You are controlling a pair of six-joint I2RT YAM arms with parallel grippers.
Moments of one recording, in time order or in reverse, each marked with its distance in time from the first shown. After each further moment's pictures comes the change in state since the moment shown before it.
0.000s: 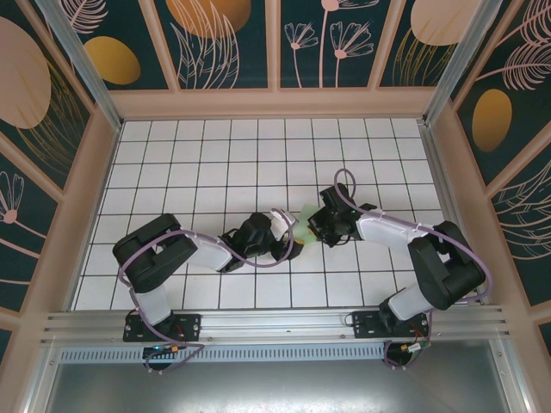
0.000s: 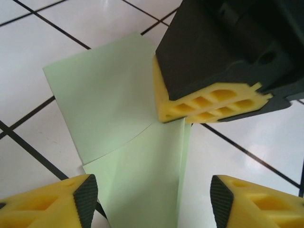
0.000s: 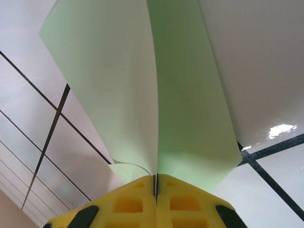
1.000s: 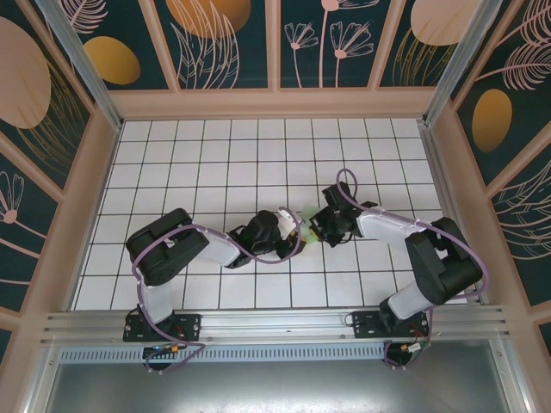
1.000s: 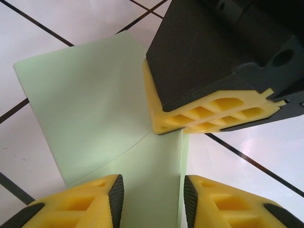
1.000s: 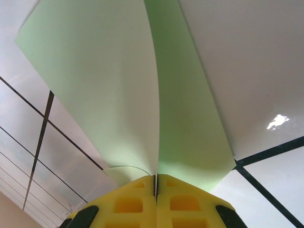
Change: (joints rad) left arm 0.000 0.083 0.073 -0.016 0.047 0.003; right arm -0.038 0.031 0.009 -0.019 -0.056 -0.005
